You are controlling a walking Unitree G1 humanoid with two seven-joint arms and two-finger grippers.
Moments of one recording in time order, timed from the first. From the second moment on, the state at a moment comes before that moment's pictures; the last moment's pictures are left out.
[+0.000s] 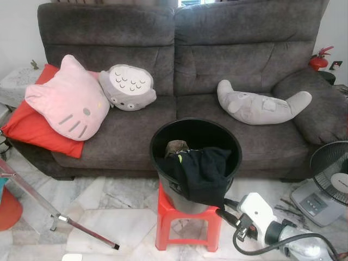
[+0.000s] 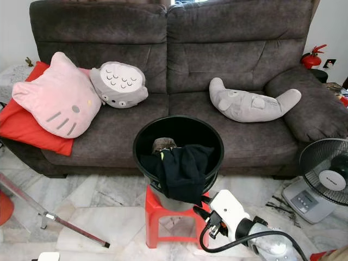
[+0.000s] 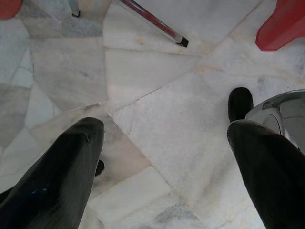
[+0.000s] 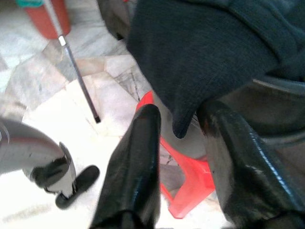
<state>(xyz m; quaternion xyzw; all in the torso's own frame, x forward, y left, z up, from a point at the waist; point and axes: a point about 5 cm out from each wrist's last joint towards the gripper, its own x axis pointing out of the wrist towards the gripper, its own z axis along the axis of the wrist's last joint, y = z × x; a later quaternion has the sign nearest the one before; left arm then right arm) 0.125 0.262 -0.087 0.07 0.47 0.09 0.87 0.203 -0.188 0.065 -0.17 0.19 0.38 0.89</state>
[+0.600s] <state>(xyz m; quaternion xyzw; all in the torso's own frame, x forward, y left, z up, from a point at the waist) 0.125 0.262 -0.087 0.07 0.47 0.09 0.87 0.184 -0.175 0.072 -0.28 0.23 0.51 0.78</state>
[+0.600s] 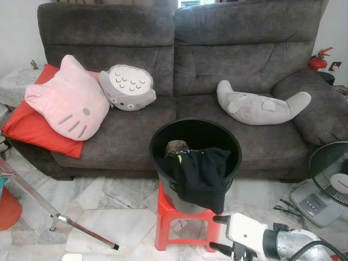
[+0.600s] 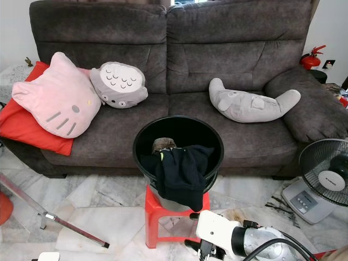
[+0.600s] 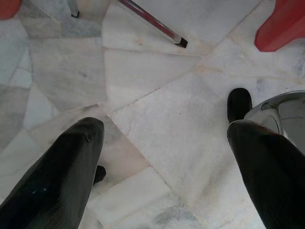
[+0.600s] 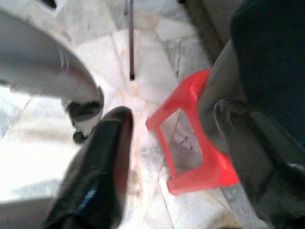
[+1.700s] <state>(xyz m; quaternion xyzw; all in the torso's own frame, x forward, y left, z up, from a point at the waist) 0.123 0.262 -0.088 0.07 0.47 0.09 0.88 0.199 -0.176 0.039 -0.54 0.06 0.37 0.75</state>
